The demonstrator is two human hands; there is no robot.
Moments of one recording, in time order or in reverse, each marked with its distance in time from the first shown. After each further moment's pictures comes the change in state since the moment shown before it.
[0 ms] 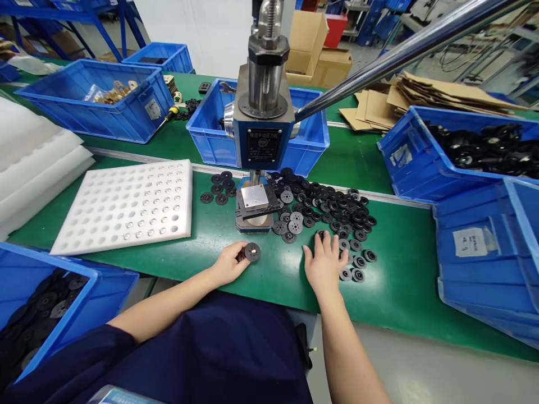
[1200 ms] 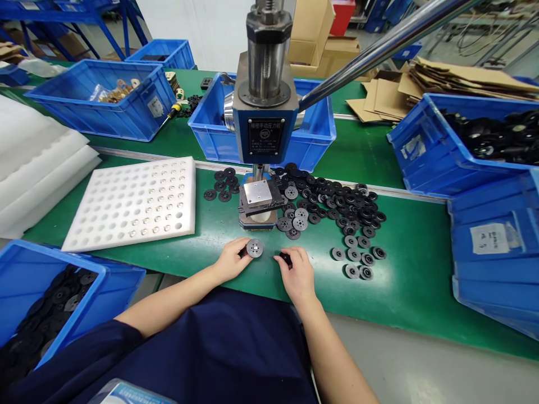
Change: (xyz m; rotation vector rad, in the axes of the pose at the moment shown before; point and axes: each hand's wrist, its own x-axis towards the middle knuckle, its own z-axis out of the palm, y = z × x) left_hand 0.003 0.002 -0.001 -0.021 0.058 0.029; right_hand -0.027 -0.072 -0.020 0.563 0.018 -0.101
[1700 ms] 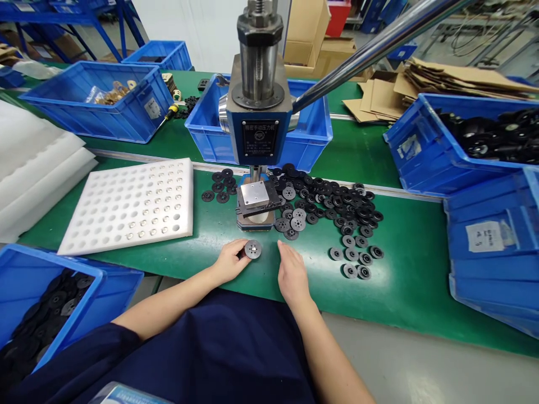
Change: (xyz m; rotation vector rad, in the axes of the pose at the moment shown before) left_hand 0.000 0.001 0.000 0.007 0.005 0.011; right_hand -0.013 0.012 0.015 -0.039 -0.130 -0.160
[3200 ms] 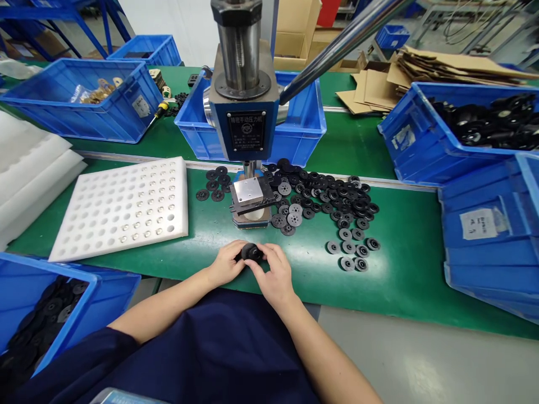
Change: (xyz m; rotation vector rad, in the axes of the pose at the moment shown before) left_hand -0.006 -0.001 -0.004 0.006 -0.072 0.174; right_hand 0.021 -0.065 -0.011 0.238 0.146 0.058
